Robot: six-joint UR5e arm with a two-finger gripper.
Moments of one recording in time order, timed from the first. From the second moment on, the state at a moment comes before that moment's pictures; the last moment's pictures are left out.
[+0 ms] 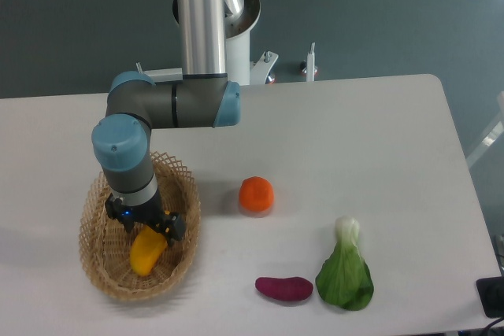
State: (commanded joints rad) arm 2.01 -2.07 -1.74 -0.71 1.57 0.39
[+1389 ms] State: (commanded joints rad) arm 2.37 -1.76 -1.74 -0.89 1.62 0.76
